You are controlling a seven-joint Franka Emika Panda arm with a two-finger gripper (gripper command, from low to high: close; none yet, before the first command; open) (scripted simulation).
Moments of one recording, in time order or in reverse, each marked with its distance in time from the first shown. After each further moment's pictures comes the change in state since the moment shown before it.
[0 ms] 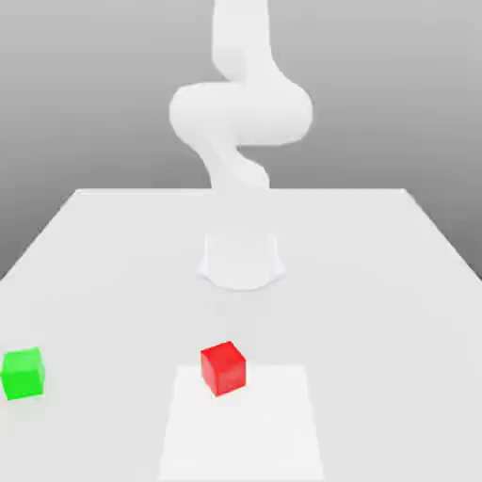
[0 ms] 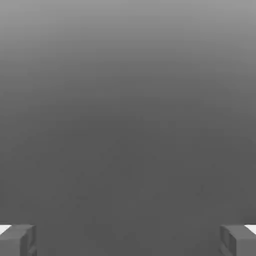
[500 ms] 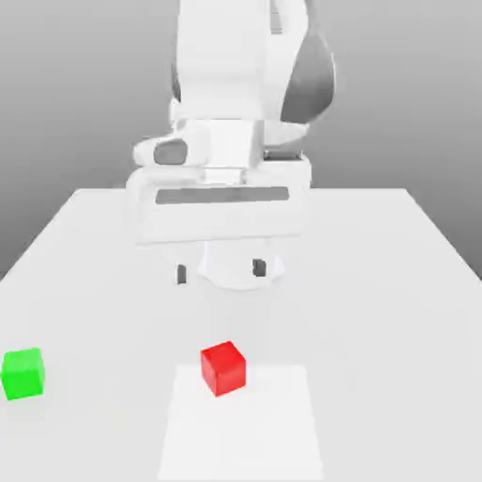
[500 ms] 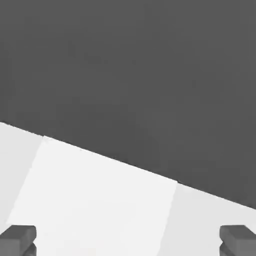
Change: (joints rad) arm 0.062 0.482 -0.140 -0.469 -0.062 0.369 -0.394
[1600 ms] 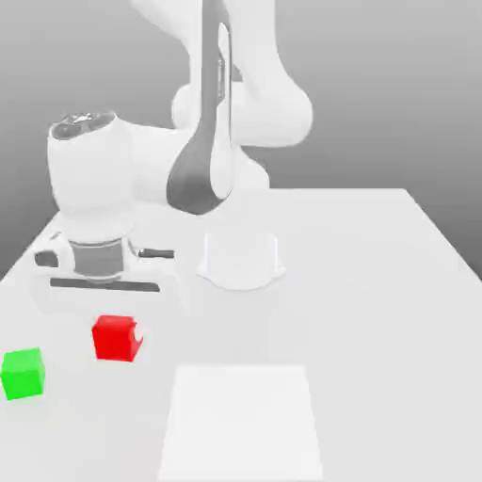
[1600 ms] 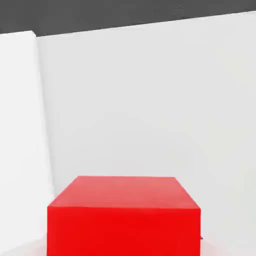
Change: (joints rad) arm -0.411 0.288 -0.120 0.197 0.122 -0.055 0.201
